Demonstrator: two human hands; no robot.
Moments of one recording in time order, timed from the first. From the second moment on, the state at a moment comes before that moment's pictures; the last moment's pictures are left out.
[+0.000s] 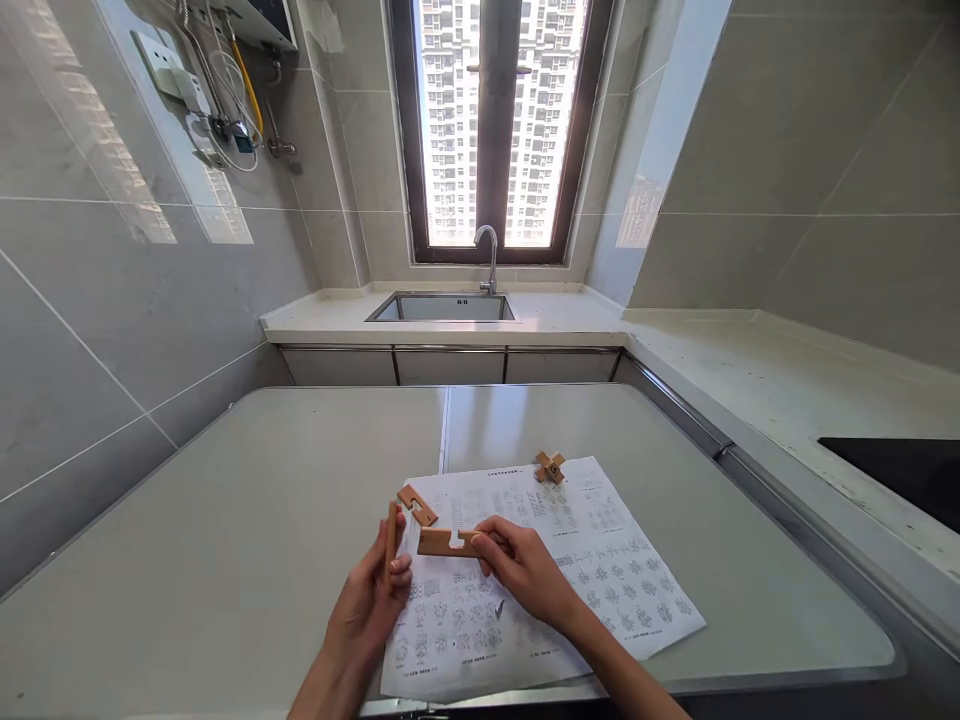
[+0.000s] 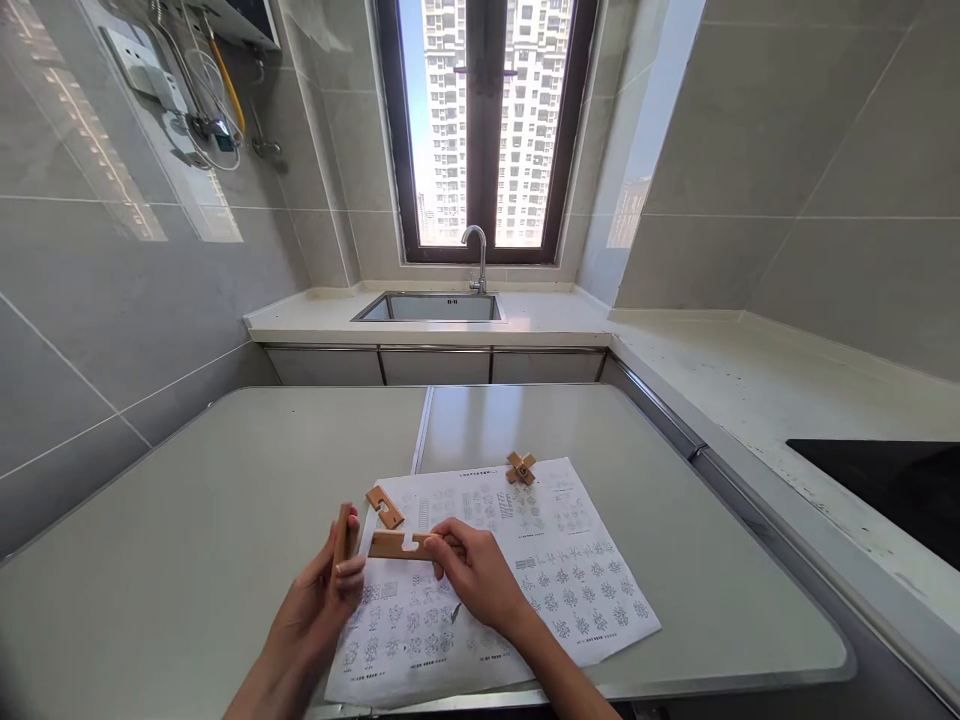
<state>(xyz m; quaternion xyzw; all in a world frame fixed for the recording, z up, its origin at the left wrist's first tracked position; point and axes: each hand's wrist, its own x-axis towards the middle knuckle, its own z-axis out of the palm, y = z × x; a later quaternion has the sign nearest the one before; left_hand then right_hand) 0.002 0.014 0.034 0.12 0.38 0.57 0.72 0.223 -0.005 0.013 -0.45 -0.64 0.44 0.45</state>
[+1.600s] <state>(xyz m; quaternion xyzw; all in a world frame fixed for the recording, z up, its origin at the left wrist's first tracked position) 0.027 0.069 -0.029 0.64 0.63 0.40 0.17 0.284 0.056 -0.004 -0.73 -0.59 0.09 0.33</state>
